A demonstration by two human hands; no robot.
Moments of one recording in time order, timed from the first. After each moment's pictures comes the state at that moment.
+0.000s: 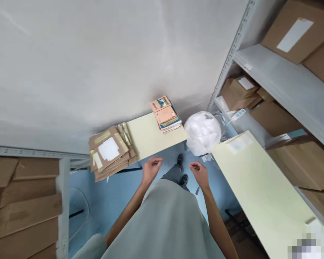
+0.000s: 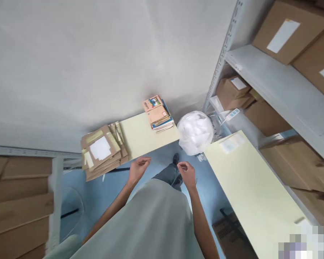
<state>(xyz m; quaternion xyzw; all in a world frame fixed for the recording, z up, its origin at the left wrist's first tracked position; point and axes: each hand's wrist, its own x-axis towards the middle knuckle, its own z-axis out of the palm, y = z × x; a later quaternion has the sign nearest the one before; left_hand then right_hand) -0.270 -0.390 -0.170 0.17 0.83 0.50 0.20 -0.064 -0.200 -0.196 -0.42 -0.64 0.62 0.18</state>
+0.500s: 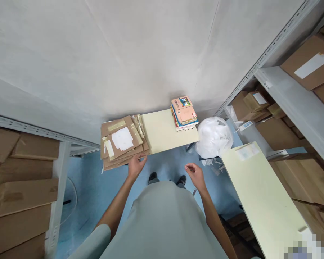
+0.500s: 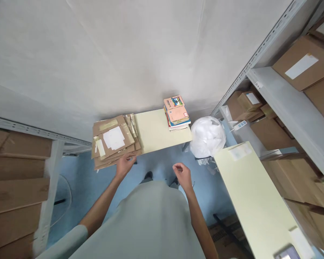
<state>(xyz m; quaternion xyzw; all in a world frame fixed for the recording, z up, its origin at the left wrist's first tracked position) -0.375 -0.551 -0.216 0.11 0.93 0.32 0.15 -0.127 -0.299 -0.180 -0.35 -0.70 0.61 0.12</state>
